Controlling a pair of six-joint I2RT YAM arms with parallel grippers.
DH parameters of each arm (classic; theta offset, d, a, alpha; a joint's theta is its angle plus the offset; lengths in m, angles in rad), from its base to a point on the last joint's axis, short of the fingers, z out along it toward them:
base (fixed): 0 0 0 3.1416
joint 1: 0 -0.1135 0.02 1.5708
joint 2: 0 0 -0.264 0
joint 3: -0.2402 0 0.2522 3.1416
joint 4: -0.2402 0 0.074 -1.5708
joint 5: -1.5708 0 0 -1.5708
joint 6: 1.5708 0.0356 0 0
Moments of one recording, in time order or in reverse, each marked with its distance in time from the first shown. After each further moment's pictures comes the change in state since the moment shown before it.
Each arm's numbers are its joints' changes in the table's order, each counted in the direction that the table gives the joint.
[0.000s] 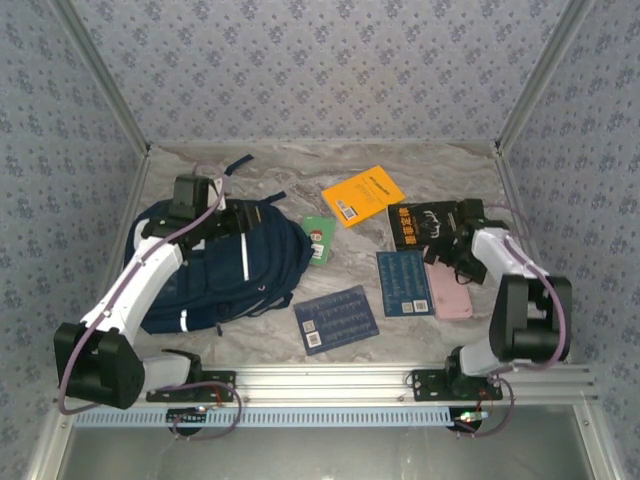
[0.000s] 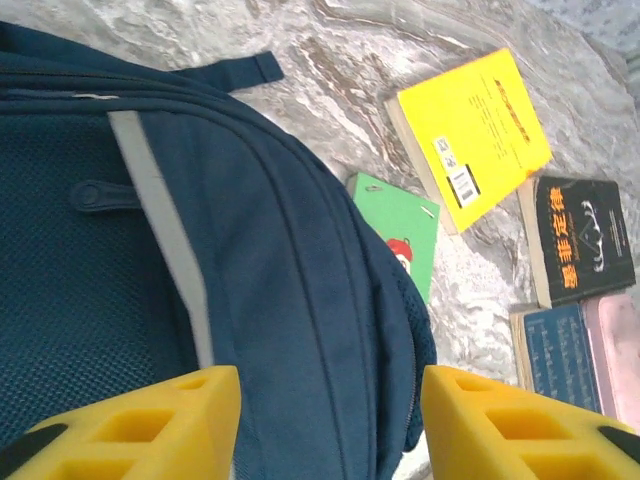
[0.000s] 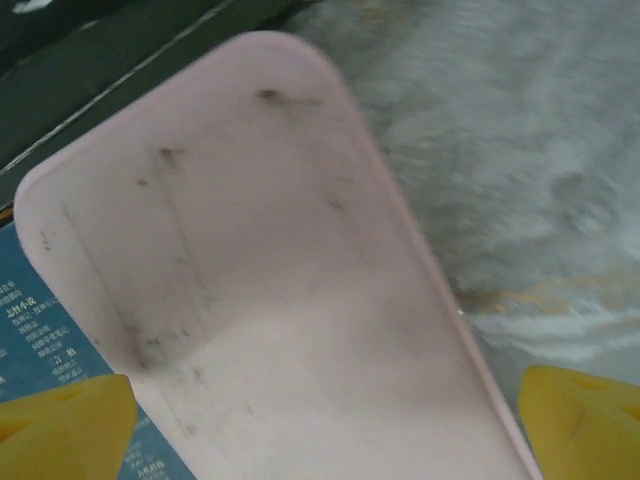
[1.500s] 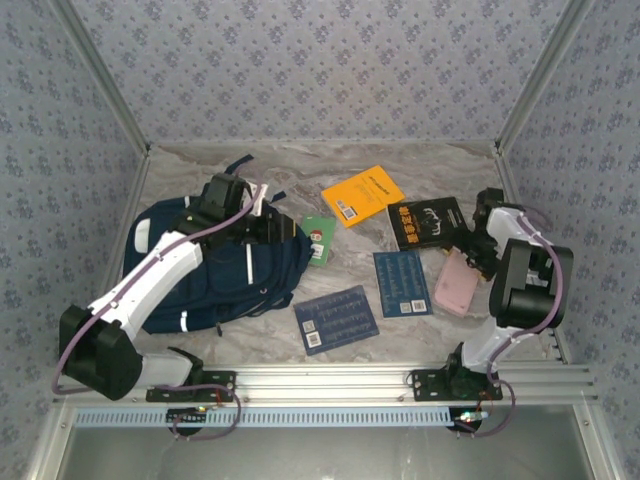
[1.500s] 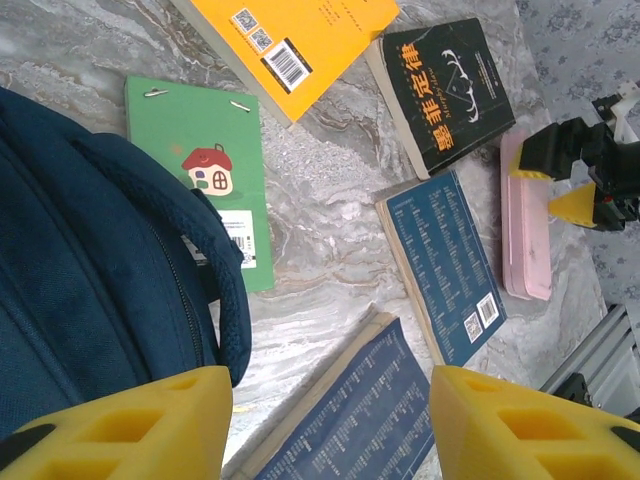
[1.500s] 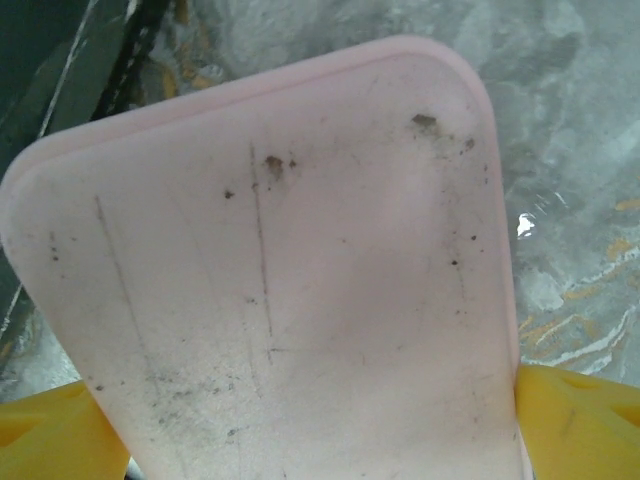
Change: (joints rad) left arm 0.200 0.064 -0.060 -0.030 -0.119 0.009; right arm 0.204 0.150 -0.150 -0.080 0.063 0.212
